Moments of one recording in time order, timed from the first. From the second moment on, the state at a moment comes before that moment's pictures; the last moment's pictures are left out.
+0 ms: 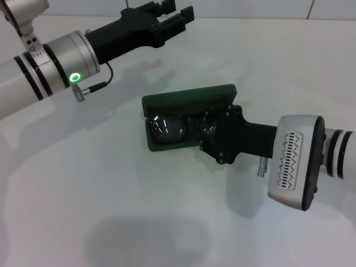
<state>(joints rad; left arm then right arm) -0.62 -2.09 0.96 0.48 1.32 1.22 -1.26 0.44 2.03 -2.01 -0.90 -1.08 -0.61 0.58</state>
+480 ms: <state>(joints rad) -0.70 -2.08 0.97 0.48 1.54 1.05 -1.45 0.45 1.97 -1.71 -0.79 -1.14 -1.16 0.94</state>
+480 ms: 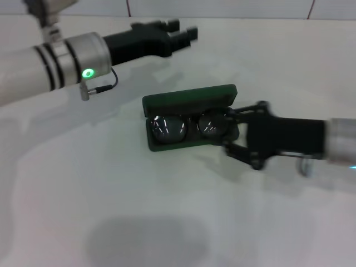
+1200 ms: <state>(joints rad) -0.75 -2.09 1.00 0.53 1.78 0.97 -1.62 0.48 1.99 -1.23 -0.55 -1.42 -1.44 1.08</state>
